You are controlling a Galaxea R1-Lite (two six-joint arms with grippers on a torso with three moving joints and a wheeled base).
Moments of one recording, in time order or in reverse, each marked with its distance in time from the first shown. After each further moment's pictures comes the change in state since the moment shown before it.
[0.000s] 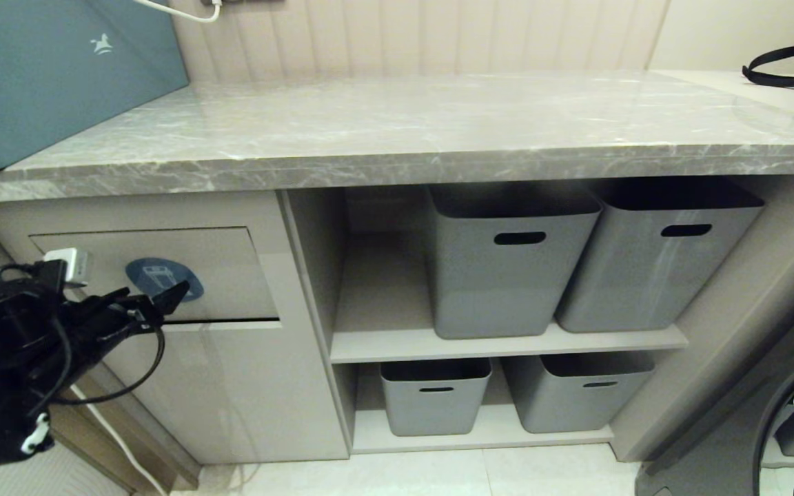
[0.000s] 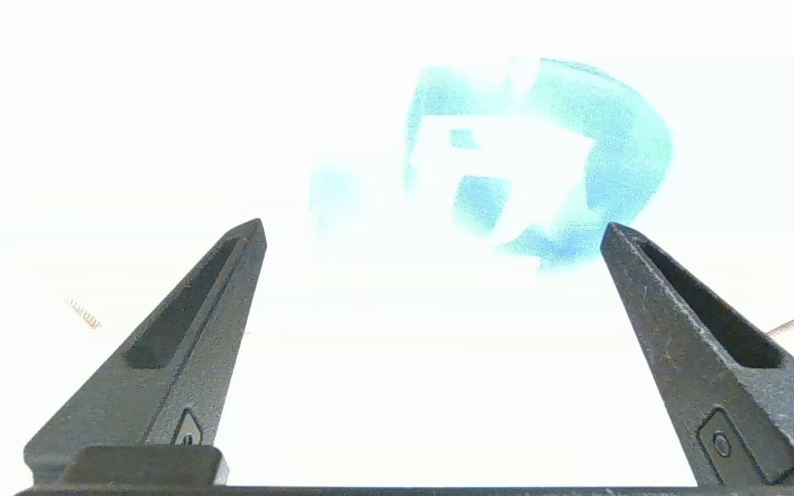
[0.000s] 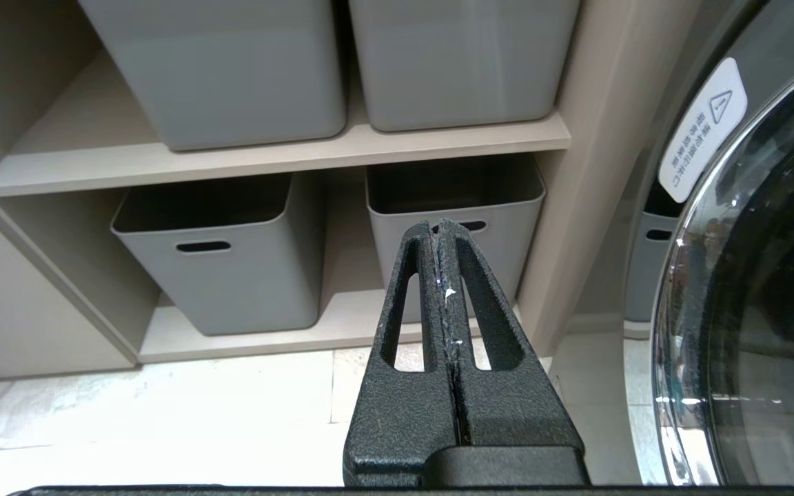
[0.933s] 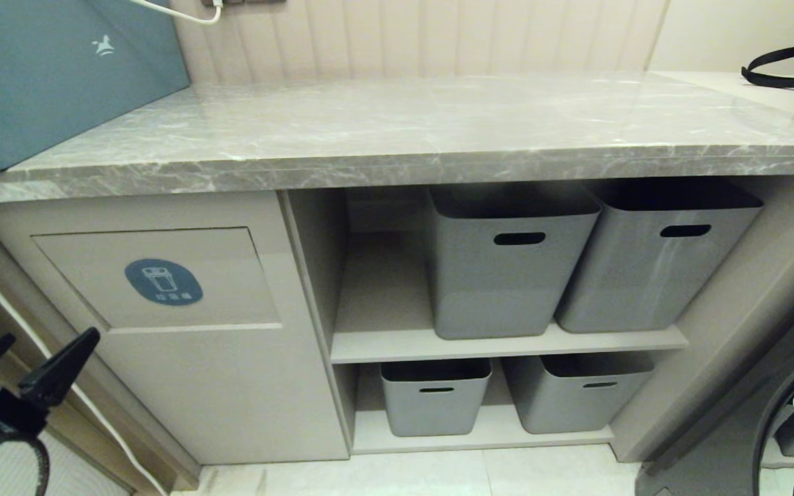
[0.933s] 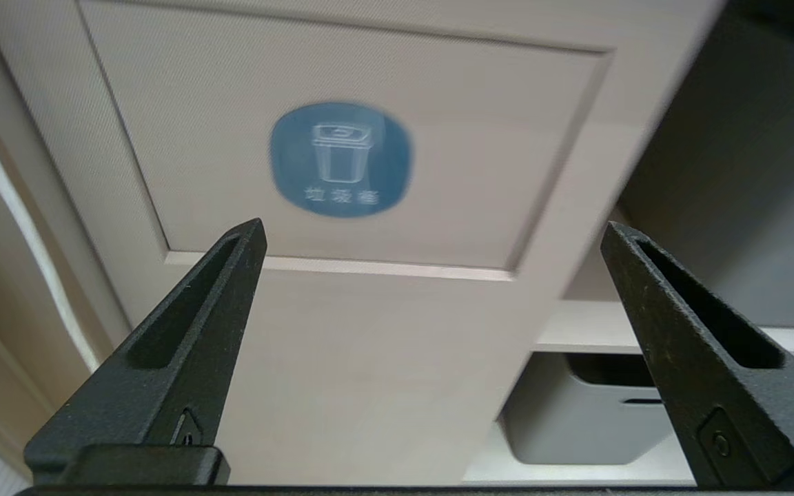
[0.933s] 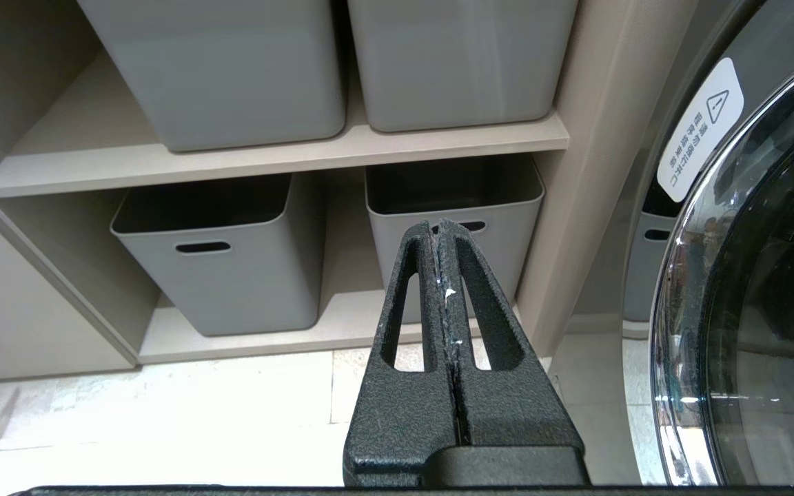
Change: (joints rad) left arm 0.022 -0.763 0.538 0.055 -0.014 -0.032; right arm 0.000 0.000 0.000 0.000 0.000 0.000
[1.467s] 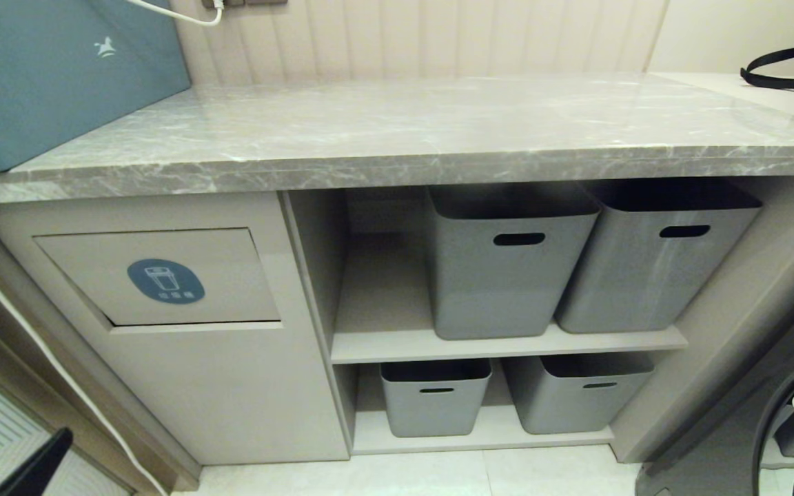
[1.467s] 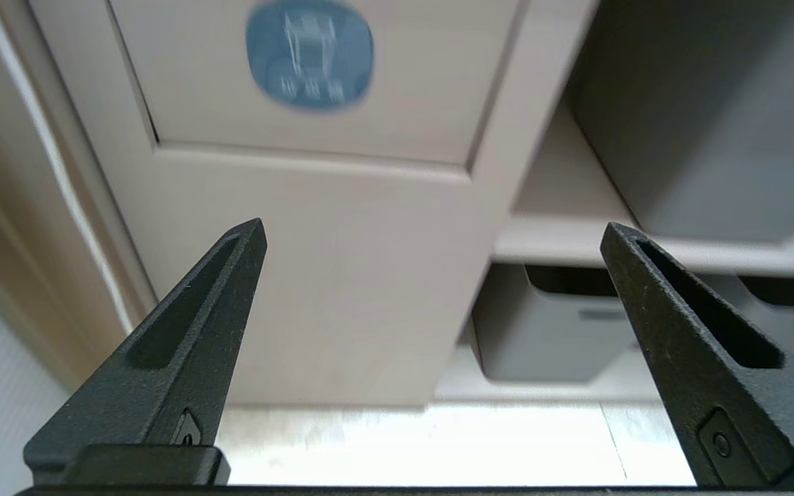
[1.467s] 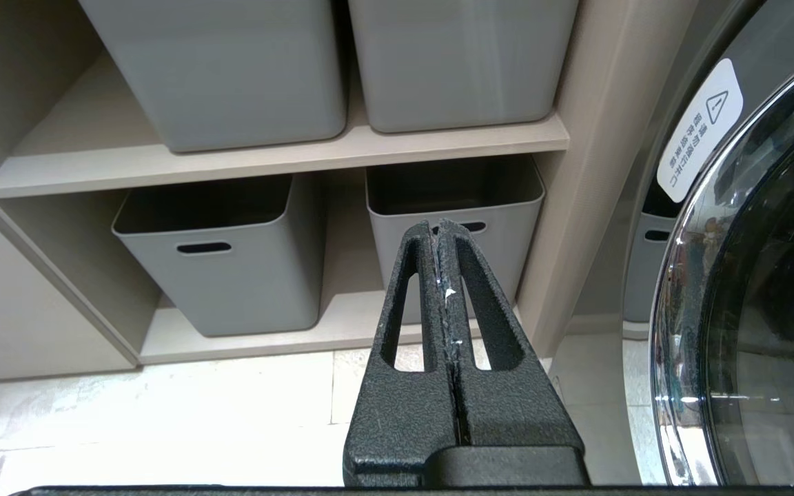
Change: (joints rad) left arm -0.108 -0.608 -0.015 0.702 0.107 -0.003; right arm 0.000 0.000 0.000 0.000 0.000 0.000
